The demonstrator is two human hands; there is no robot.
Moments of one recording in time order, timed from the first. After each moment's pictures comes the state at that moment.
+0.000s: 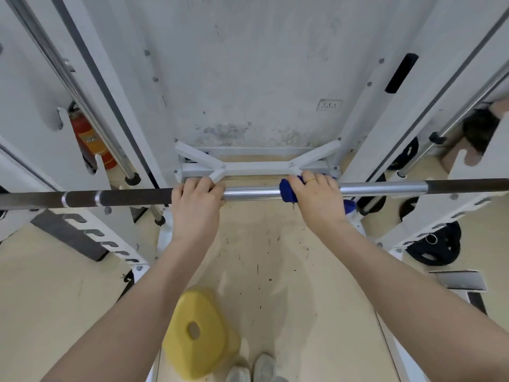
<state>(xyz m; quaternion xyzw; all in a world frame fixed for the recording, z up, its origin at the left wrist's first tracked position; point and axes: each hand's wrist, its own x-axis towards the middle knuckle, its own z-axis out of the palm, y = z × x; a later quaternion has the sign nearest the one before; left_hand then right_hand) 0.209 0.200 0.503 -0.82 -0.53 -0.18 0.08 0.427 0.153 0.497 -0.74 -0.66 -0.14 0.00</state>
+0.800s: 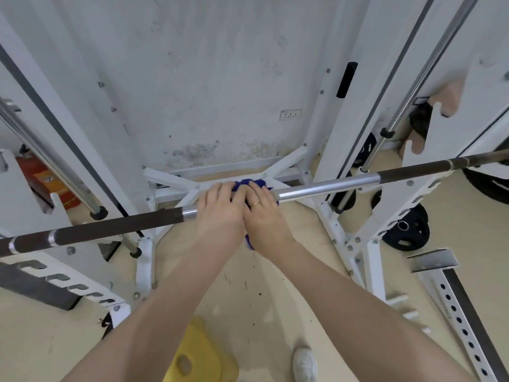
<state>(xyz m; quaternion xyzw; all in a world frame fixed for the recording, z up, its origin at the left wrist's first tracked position) 0.283 0.176 0.521 -0.89 -0.42 -0.20 -0.02 0.389 0.144 0.478 -0.68 -0.71 -0.13 0.15</state>
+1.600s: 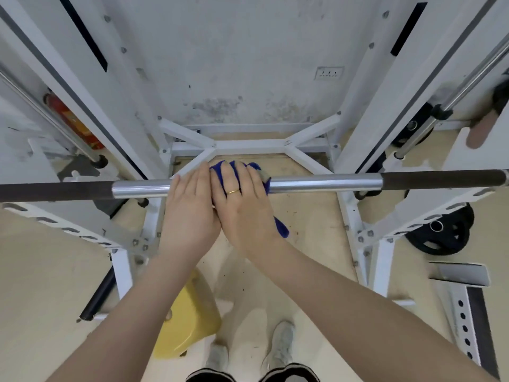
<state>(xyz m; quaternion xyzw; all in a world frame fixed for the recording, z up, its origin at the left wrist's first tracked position) 0.354 0.156 0.497 -0.82 -0.55 -0.16 -0.06 0.456 0.137 0.470 -0.63 -0.74 -0.16 0.16</state>
